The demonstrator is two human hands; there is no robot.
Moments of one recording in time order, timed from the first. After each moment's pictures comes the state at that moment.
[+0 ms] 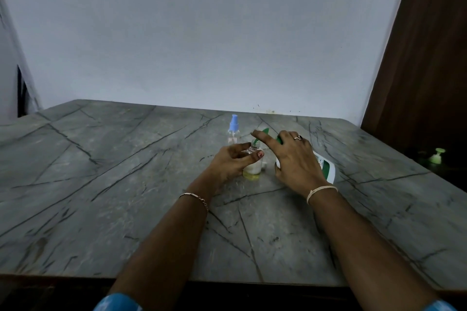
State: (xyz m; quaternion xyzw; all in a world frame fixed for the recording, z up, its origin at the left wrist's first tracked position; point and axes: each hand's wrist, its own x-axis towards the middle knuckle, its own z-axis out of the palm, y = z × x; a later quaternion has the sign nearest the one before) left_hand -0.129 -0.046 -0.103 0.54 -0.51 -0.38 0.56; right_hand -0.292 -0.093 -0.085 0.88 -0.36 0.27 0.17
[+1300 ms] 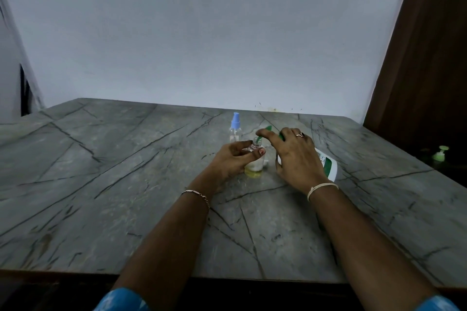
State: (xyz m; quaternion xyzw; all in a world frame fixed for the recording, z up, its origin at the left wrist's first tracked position) left_hand -0.133 -0.035 -0.097 0.49 -0.53 -0.39 0.57; right_hand -0.291 -0.093 -0.085 0.87 -0.37 0.27 0.18
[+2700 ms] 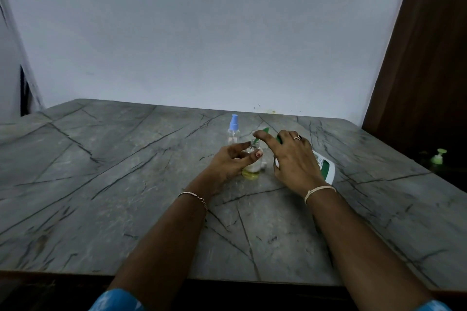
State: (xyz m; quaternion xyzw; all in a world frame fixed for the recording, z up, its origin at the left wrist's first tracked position) left_hand -0.124 -0.050 -0.108 0.55 -0.53 -0.36 0.54; right_hand -0.290 -0.095 -0.088 0.87 -0.37 0.28 0.19
